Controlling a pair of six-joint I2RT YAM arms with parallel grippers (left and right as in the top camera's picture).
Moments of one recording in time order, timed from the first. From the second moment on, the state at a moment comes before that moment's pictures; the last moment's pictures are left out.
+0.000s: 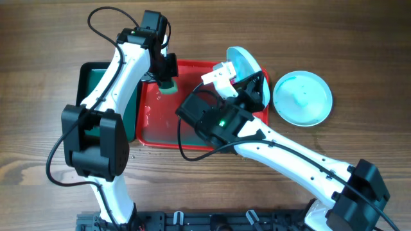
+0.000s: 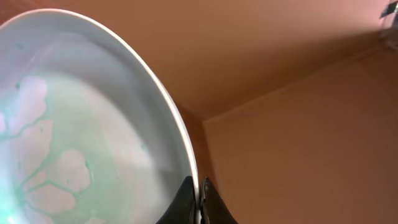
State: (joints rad) left arm -0.23 2.01 1.66 -1.01 0.08 -0.33; right arm 0.94 1.67 1.35 -0.99 1.45 0.28
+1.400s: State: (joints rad) left arm -0.16 1.98 1.71 -1.13 0.09 -0.31; right arm -0.24 1.67 0.99 -0.60 0.06 0.33
